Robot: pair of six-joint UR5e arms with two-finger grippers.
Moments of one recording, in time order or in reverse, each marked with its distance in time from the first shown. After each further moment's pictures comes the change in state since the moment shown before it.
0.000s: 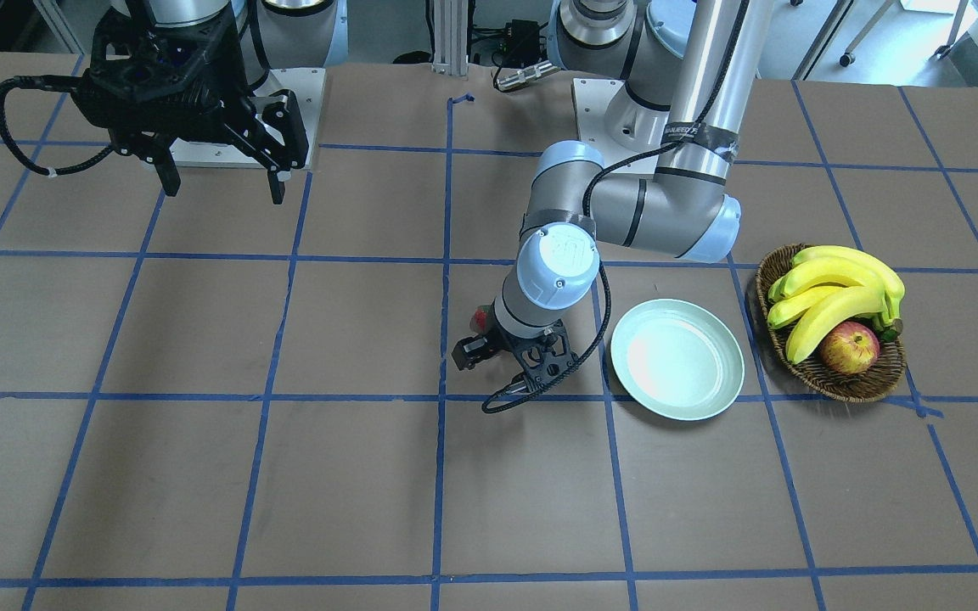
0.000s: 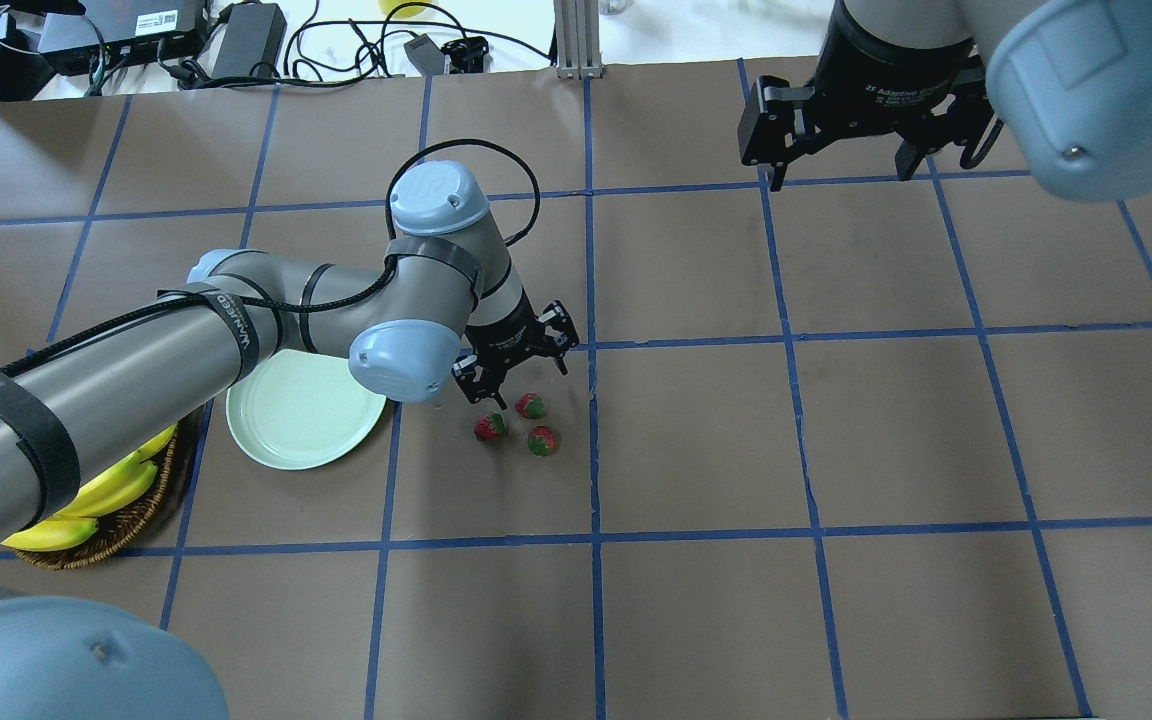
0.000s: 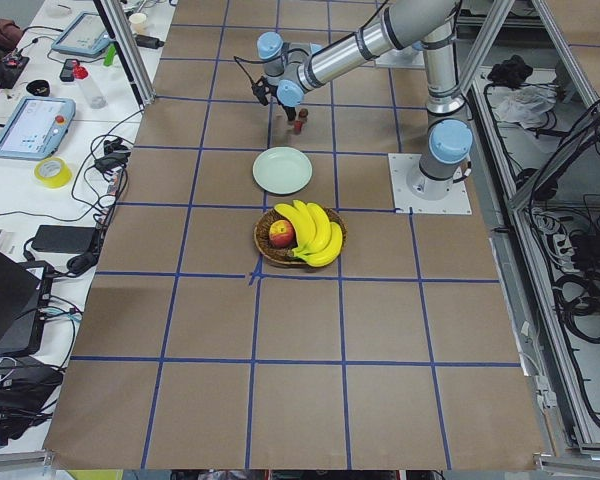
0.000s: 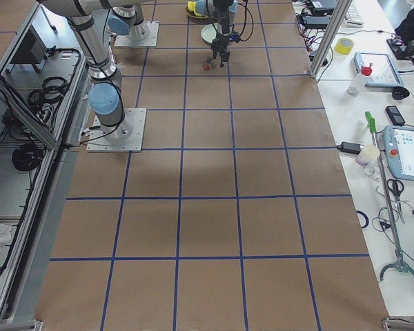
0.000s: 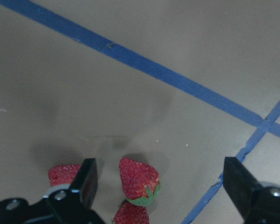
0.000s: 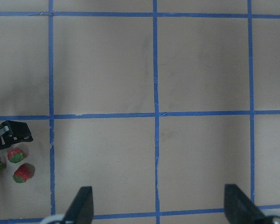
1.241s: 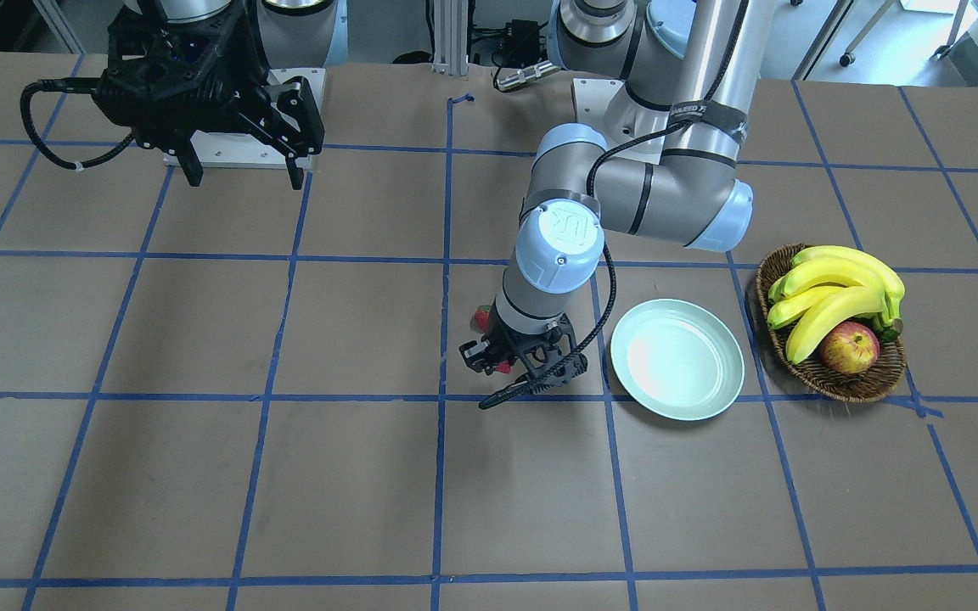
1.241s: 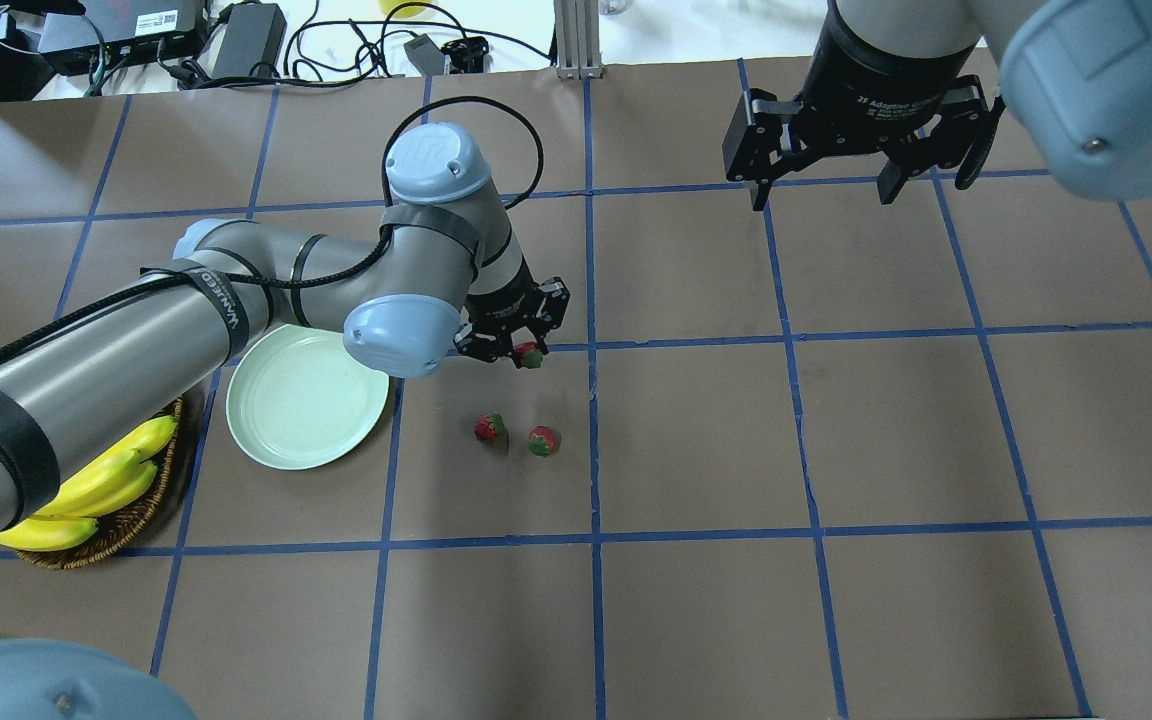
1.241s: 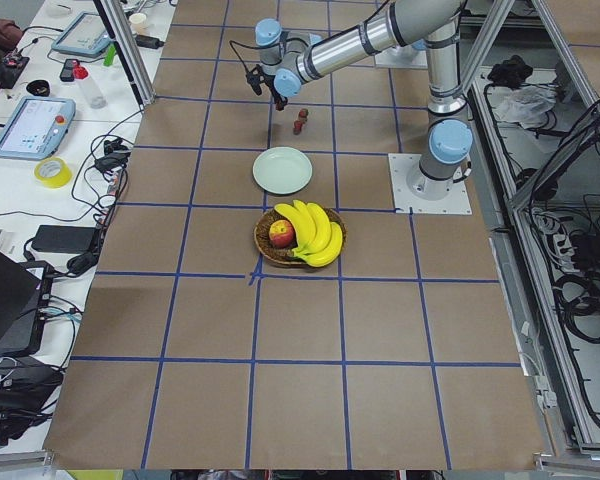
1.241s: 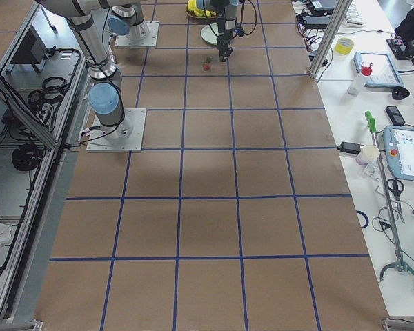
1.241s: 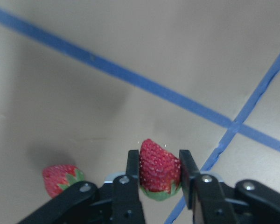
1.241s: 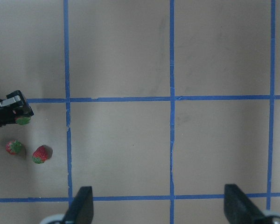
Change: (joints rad) left arm 0.021 0.042 0.083 -0.031 0.071 0.074; right arm 0.000 -0.006 -0.007 0.059 0.067 -0.005
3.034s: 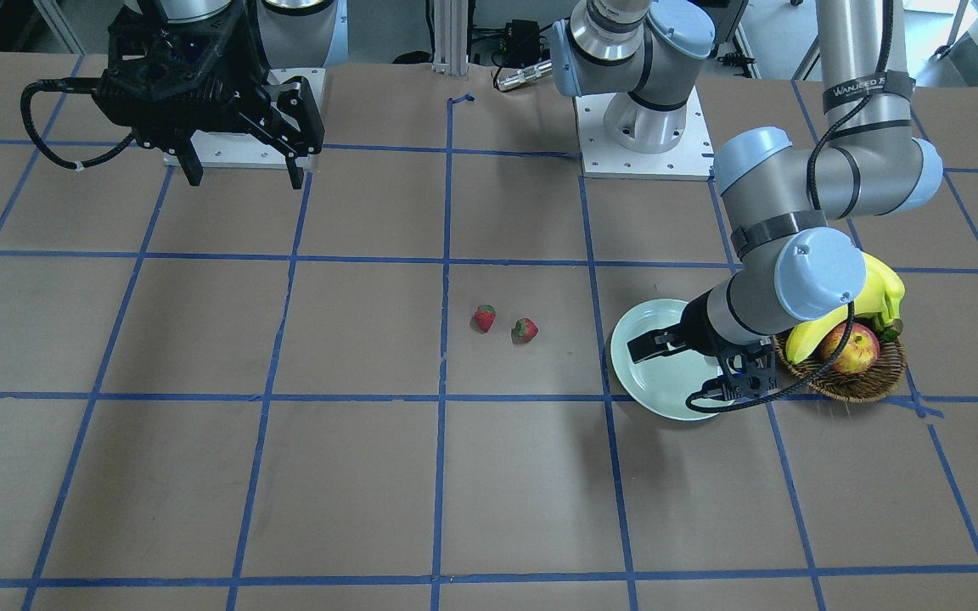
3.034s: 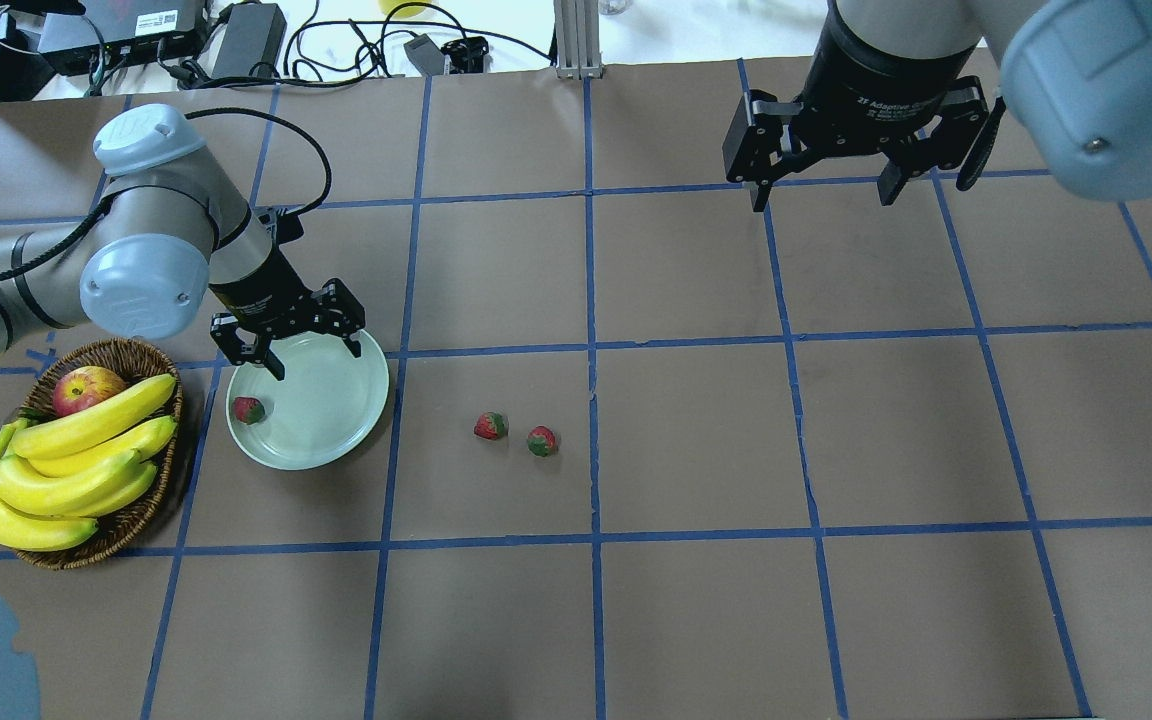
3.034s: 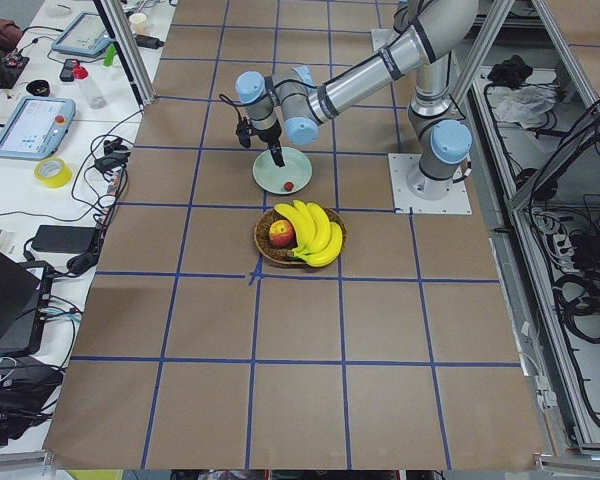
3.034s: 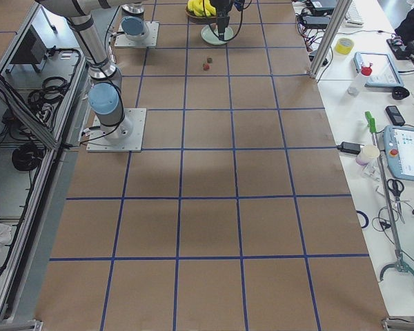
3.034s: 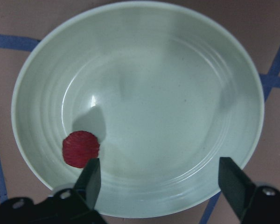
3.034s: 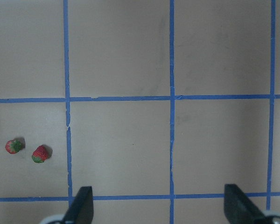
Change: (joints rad) left arm 0.377 0.099 -0.084 -0.209 -0.030 0.501; right arm 0.000 0.000 0.000 0.002 0.000 0.000
